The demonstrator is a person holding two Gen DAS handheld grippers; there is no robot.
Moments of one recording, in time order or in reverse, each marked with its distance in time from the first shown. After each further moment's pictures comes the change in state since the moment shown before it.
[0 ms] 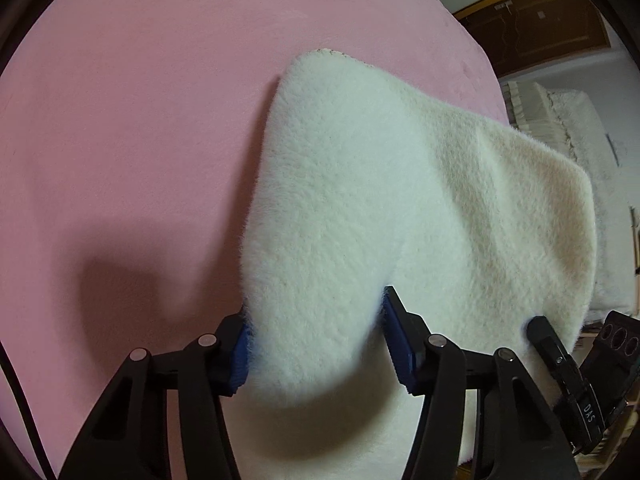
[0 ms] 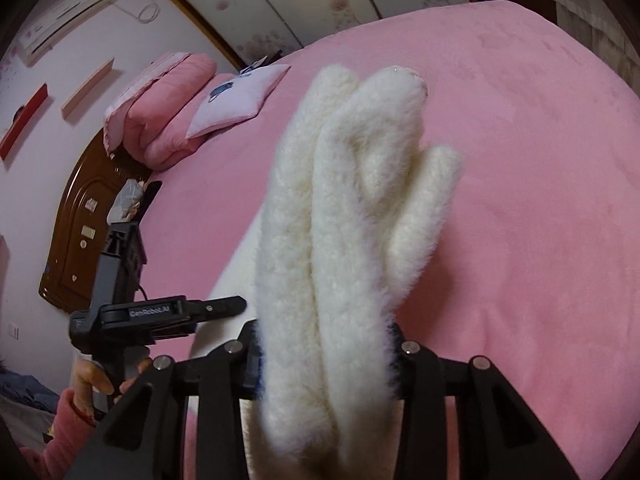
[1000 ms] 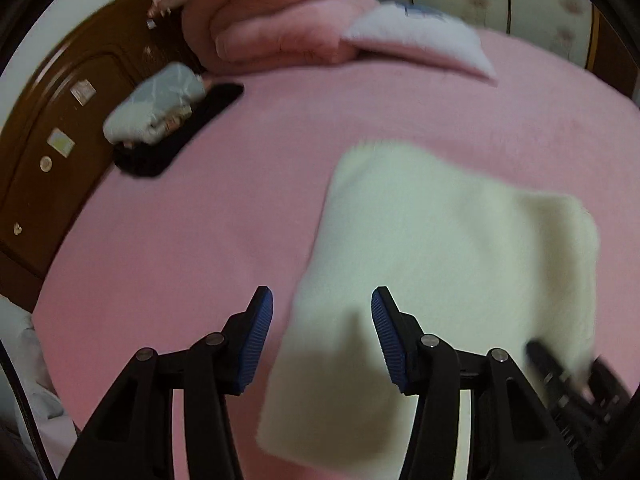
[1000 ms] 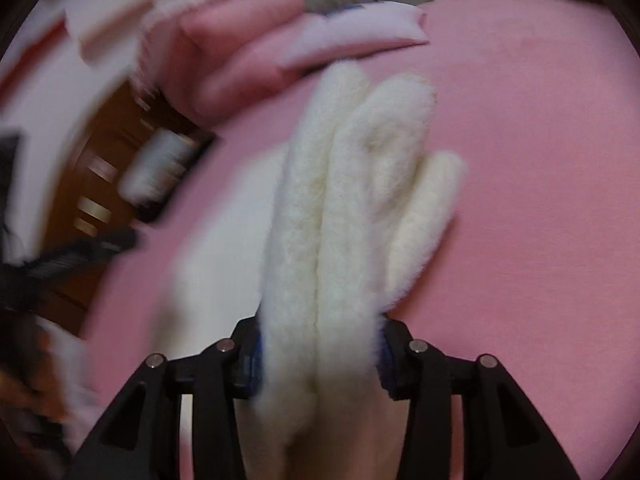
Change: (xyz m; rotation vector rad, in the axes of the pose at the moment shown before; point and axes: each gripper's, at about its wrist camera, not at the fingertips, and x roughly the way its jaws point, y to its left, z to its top) left arm -0.247 0.287 0.157 0.141 -0.421 0.783; right arm 0.365 0.359 -0.018 -0.077 -0.036 -0.011
